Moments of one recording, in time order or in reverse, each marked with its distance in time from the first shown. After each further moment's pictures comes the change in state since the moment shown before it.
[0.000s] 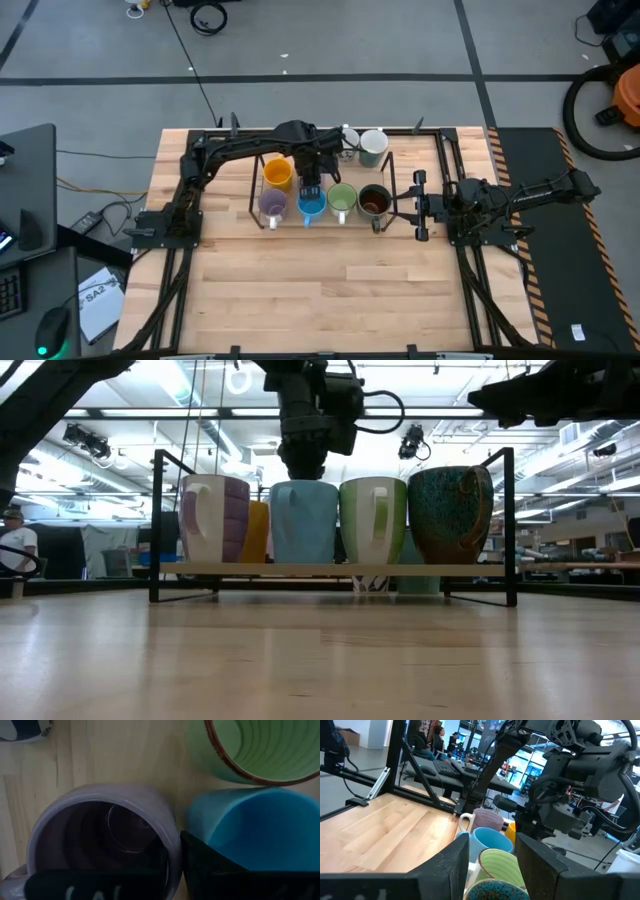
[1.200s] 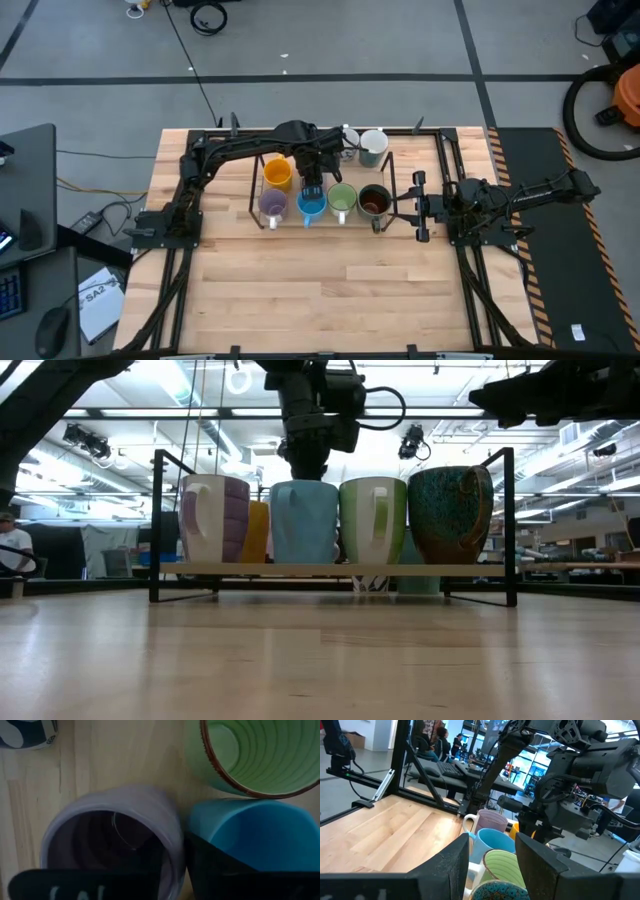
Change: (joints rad) left arm -0.002 -0.002 0.001 0.024 0.001 -0.024; right arm 0.001 0.000 0.000 -0.001 -0.018 0.014
